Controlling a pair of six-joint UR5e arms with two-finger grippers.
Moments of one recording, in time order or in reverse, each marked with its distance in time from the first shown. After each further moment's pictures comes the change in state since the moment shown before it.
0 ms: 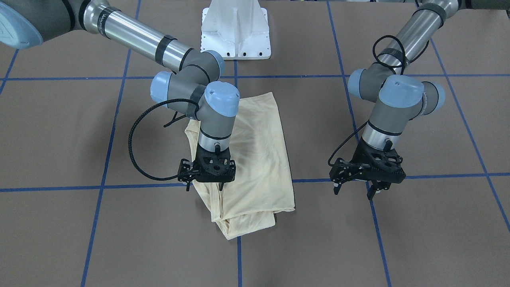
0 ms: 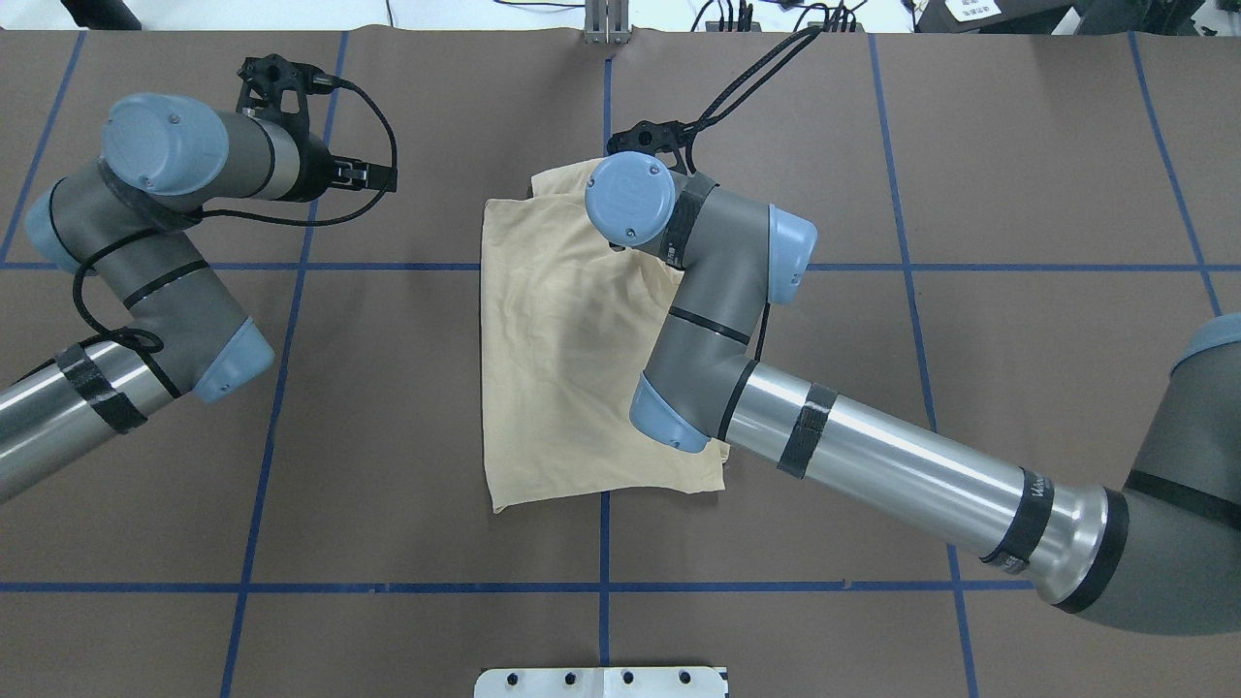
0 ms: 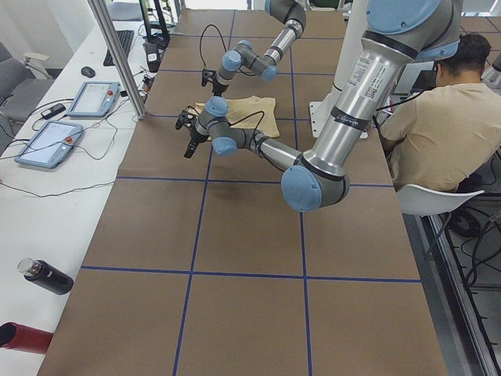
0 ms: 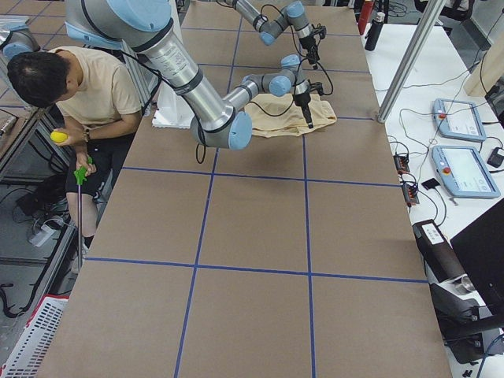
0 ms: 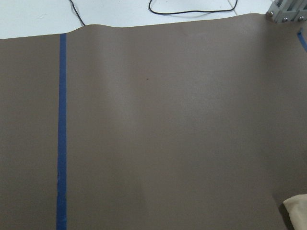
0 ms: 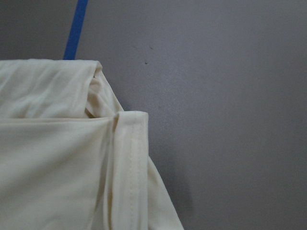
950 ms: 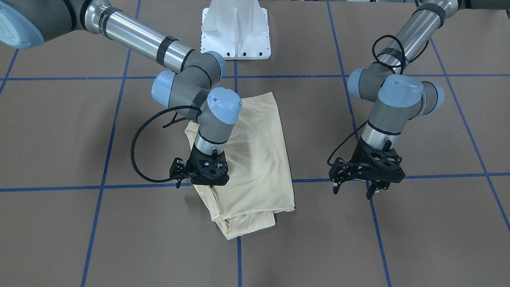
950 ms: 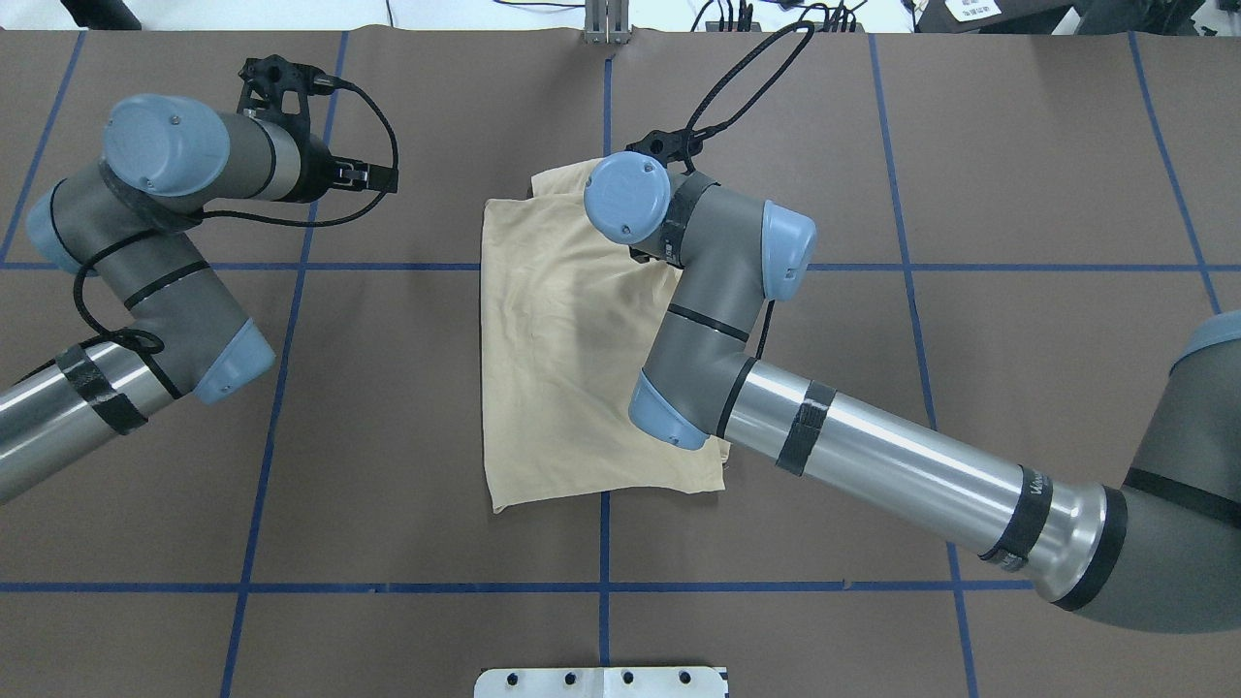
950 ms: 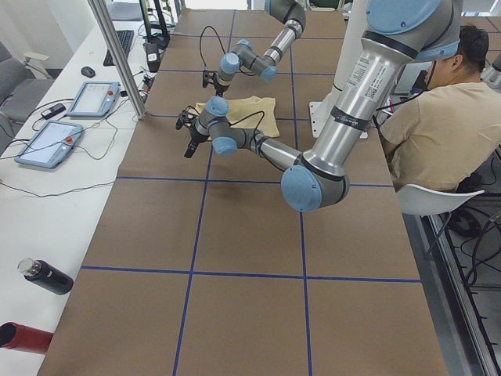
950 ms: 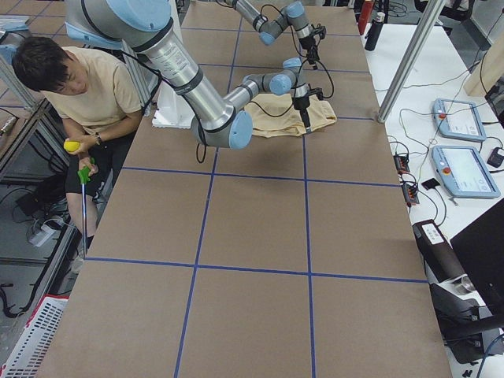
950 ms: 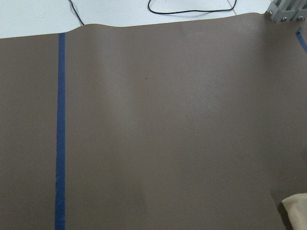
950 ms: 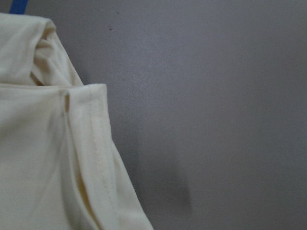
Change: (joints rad) left arm 0.002 0.000 -0.001 0.000 0.000 -0.001; right arm 0.007 0.000 -0.002 -0.151 0.007 -0.042
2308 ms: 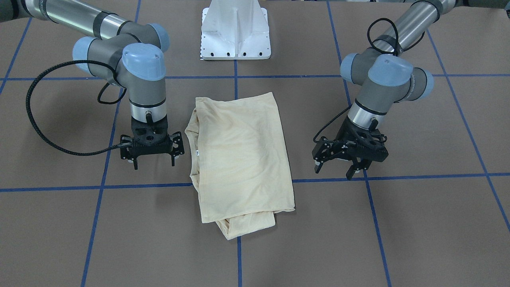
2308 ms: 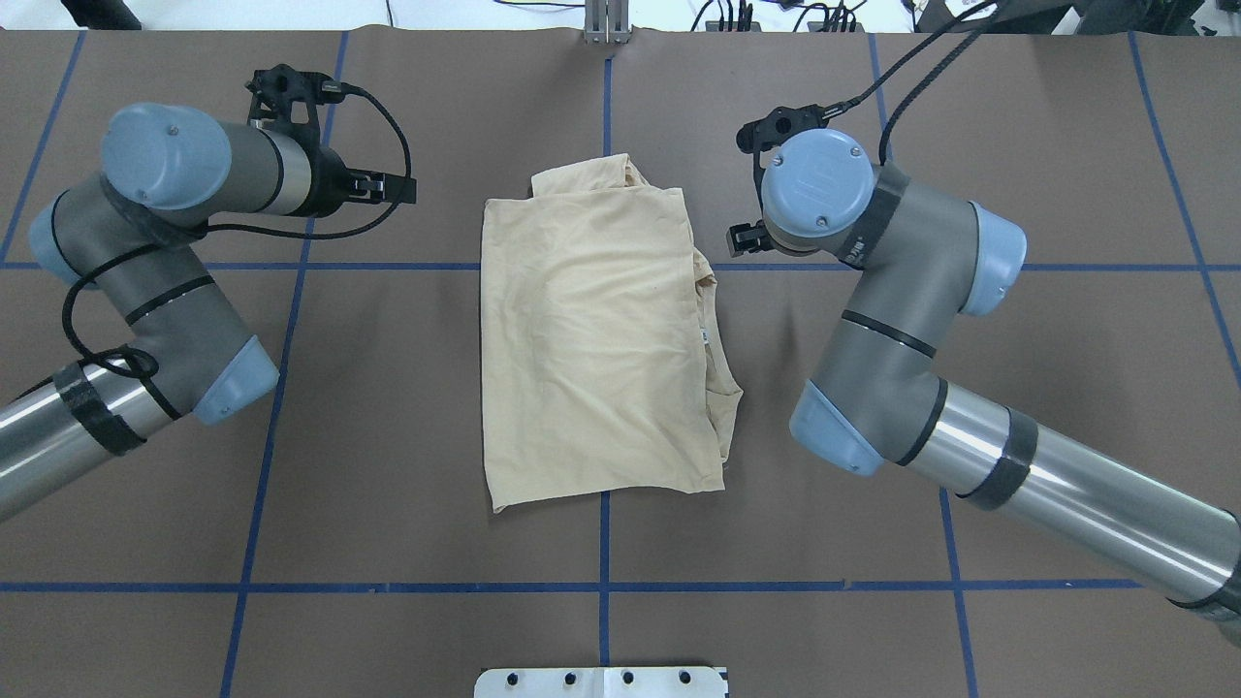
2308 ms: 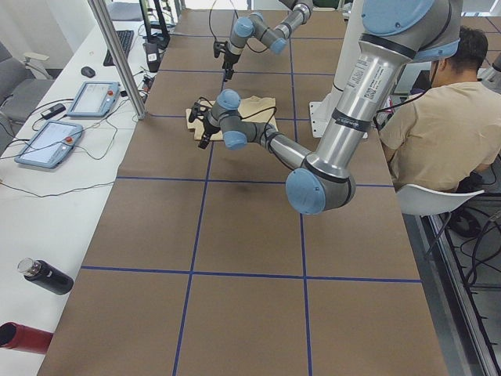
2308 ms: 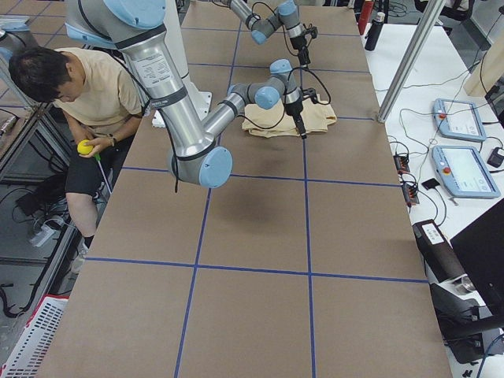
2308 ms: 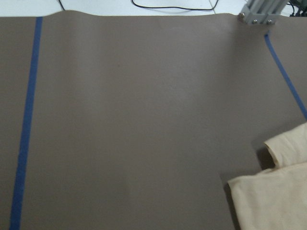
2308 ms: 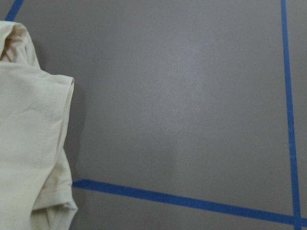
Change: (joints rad) left arm 0.090 0.068 -0.183 0.010 -0.029 -0.138; right arm 0.053 -0.394 0.535 0.117 0.105 -0.074
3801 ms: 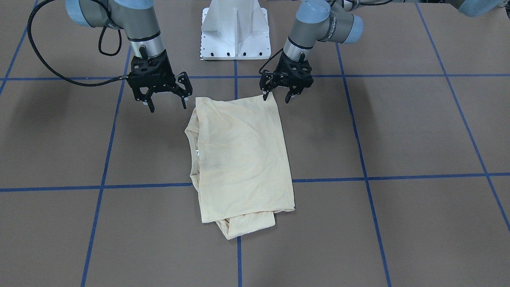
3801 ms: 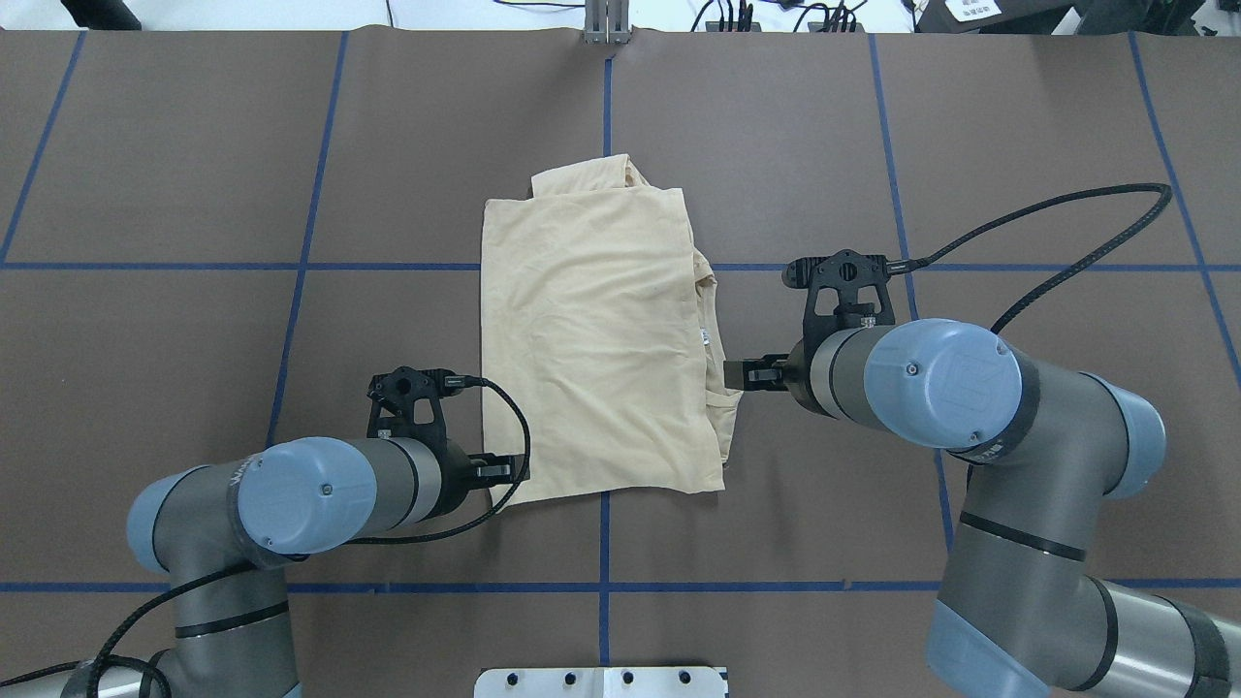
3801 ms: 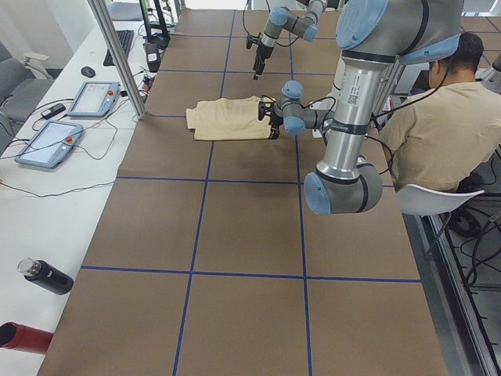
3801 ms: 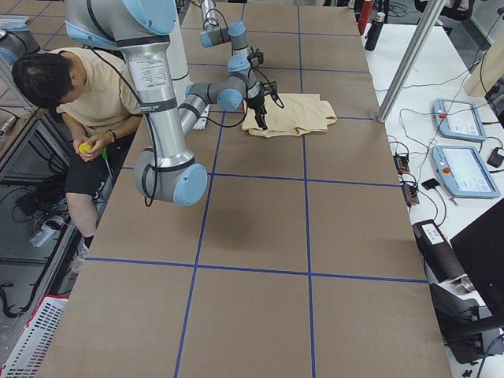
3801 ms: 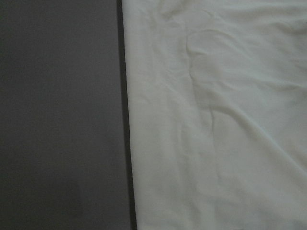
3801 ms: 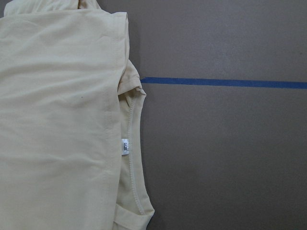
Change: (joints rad) left arm 0.447 0.073 -0.266 0.292 0.199 -0.396; right arm -0.189 -0.213 0.327 0.045 -0.038 0.294
